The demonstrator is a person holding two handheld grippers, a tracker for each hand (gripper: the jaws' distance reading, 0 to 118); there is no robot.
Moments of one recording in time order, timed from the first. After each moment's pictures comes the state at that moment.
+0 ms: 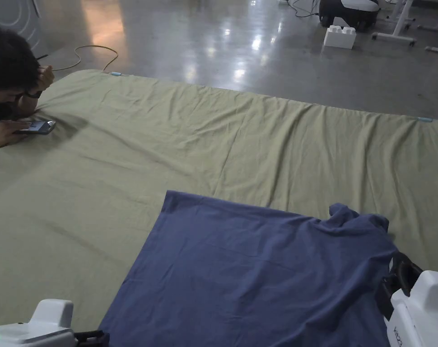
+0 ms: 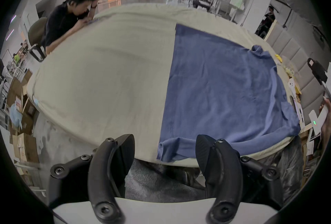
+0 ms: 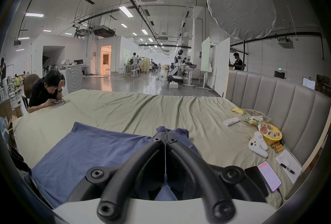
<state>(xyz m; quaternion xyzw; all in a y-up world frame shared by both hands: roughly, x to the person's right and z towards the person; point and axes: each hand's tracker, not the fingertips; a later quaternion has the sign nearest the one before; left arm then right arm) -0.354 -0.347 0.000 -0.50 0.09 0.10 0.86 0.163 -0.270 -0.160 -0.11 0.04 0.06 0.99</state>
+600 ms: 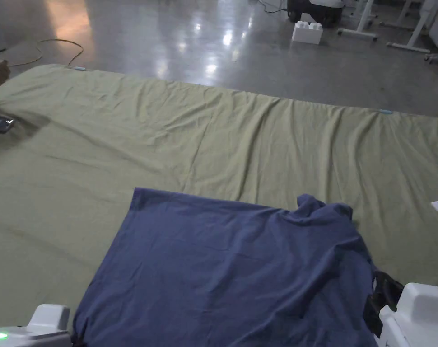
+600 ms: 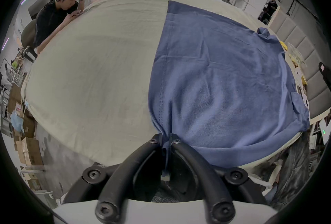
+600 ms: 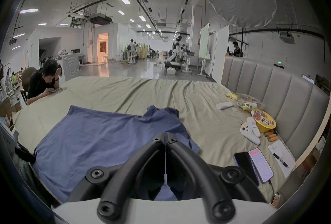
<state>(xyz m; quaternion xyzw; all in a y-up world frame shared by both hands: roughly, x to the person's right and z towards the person) -0.328 -0.369 -0.029 -0.53 0.08 0.07 0.84 0.211 -0.278 -0.141 -0.19 0.04 0.07 0.98</state>
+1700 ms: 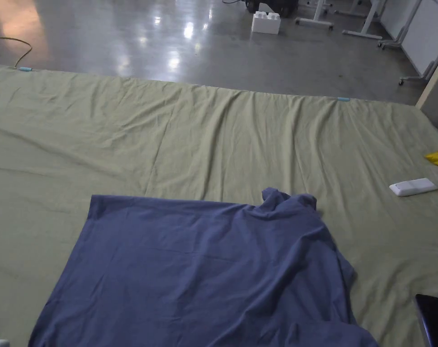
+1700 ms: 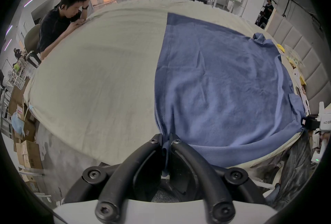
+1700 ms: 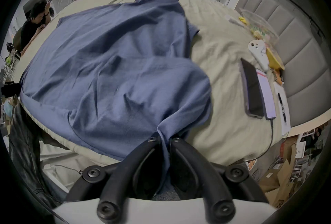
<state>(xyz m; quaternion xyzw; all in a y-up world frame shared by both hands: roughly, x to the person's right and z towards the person) -0.329 -0.357 -0.013 -0.49 0.08 0.06 0.87 0.257 -0.362 -0.109 -0.52 0.03 0.12 0.85</state>
